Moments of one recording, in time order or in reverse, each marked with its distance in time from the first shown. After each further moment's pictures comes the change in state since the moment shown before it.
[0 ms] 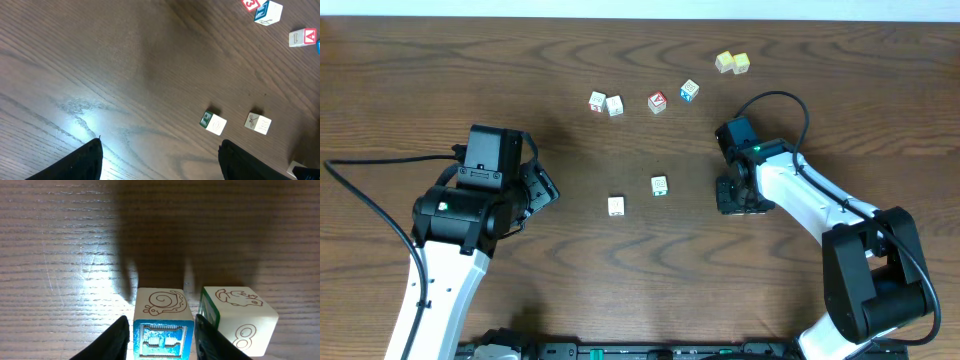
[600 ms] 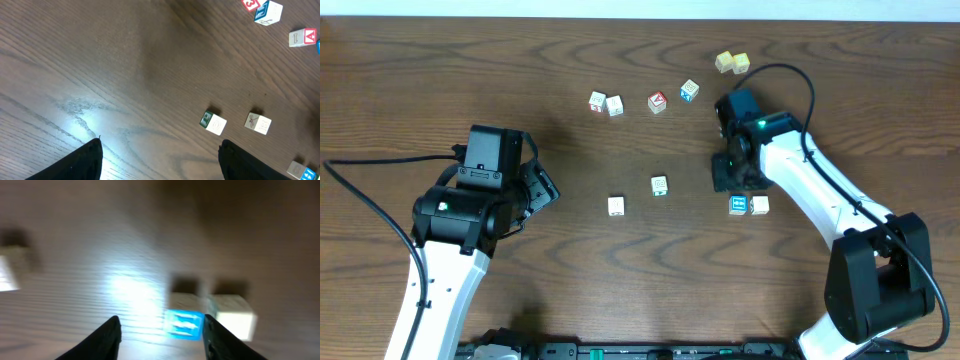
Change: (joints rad) left arm 0.000 0.000 0.000 0.000 0.000 0.000; right arm 0.000 0.000 0.219 -0.148 -0.069 -0.025
